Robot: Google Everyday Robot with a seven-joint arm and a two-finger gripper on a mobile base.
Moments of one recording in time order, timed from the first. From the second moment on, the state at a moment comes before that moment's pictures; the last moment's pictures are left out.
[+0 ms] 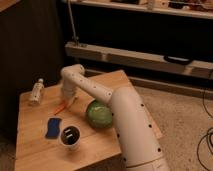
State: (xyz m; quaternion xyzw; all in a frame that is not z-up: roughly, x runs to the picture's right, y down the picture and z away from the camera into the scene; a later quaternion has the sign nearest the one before) arm -0.262 0.078 0.940 -0.28 -0.33 -0.36 0.83
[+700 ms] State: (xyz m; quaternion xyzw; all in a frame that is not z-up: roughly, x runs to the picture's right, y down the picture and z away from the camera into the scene) arm -0.221 0.062 0.952 -0.31 -0.34 -0.34 0.82
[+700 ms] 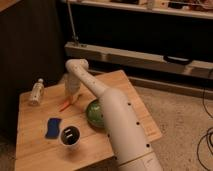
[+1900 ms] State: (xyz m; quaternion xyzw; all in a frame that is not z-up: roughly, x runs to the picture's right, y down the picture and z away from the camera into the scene) arm -0.113 0.029 0.953 -0.31 -0.27 -0.28 0.87
